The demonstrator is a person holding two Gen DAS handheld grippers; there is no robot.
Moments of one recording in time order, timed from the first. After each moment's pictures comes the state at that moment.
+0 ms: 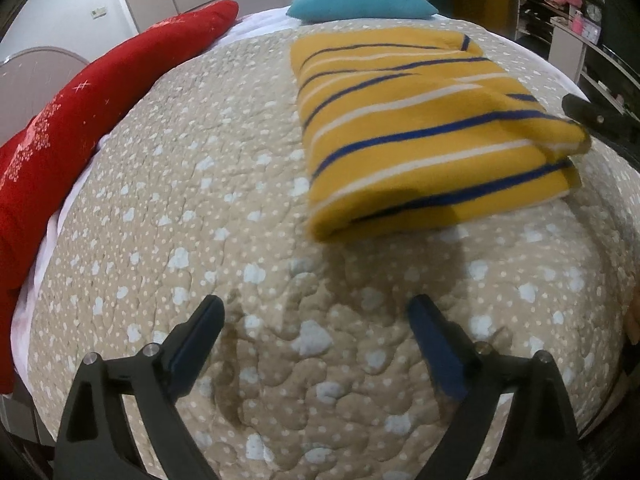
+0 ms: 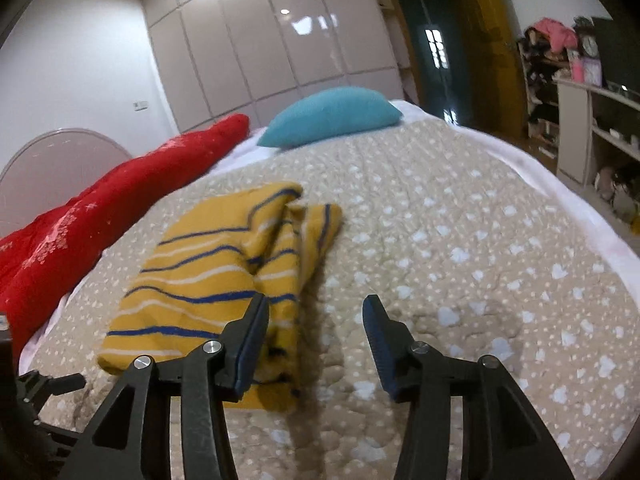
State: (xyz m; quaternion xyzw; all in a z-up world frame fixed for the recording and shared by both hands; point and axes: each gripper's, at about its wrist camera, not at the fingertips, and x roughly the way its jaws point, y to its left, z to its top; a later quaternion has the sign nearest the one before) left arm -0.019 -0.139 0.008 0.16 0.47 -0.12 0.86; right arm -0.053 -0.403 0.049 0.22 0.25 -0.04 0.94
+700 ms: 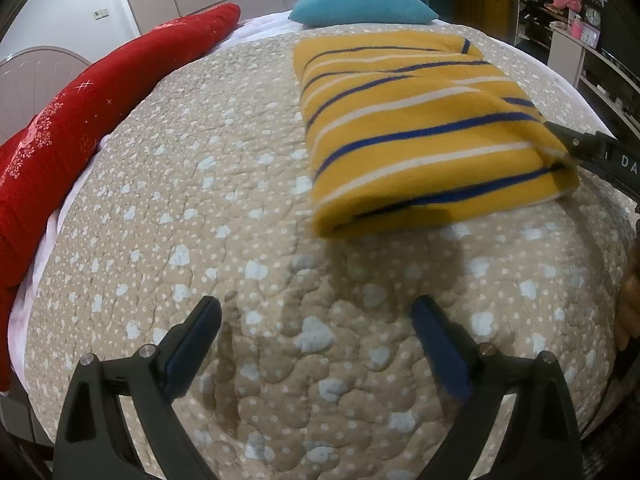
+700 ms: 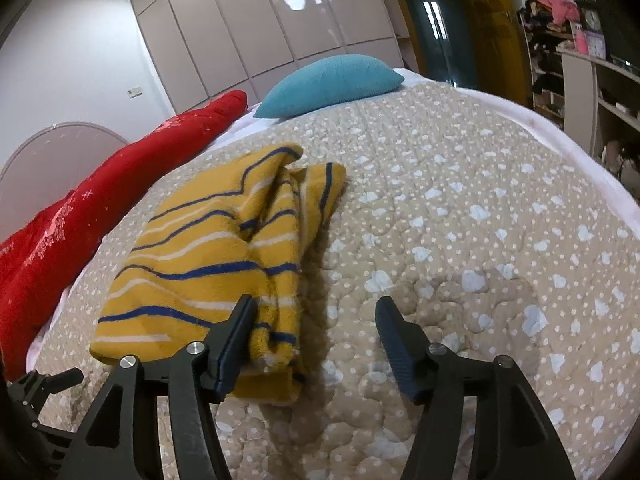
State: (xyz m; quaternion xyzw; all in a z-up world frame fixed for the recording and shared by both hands) left arm -0.022 -0.136 0.006 0.16 0.46 -0.13 0.86; right arm -0.036 -0.404 0.021 0.25 0.30 -0.03 0.92
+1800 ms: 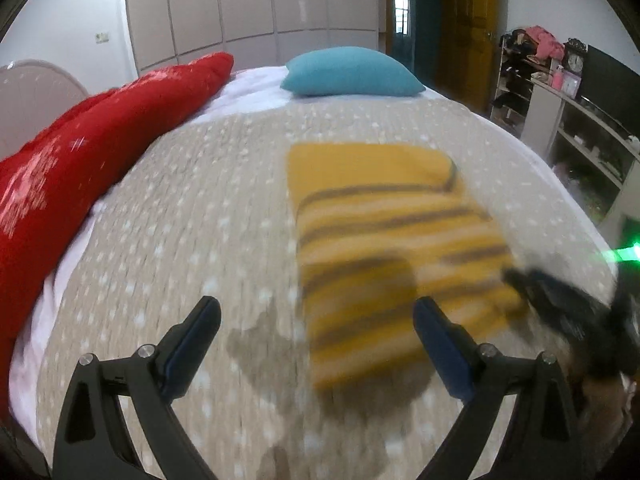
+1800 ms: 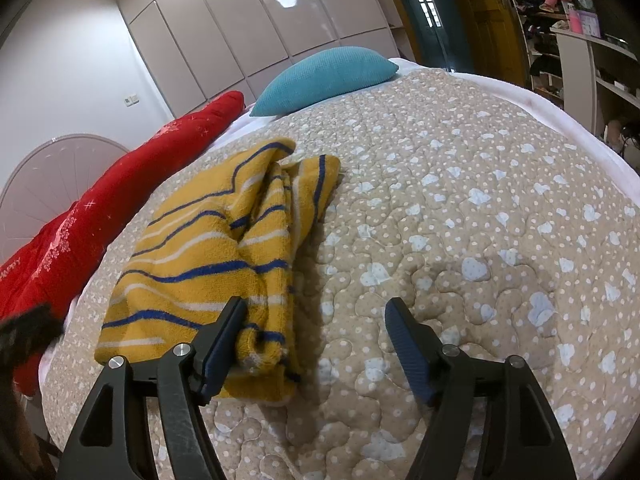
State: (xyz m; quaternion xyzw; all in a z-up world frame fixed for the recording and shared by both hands) left arm 0.034 -0.157 0.082 0.11 0.39 -0.17 0.90; right arm -0.036 -0.409 0.014 0.28 0.30 -0.02 0.91
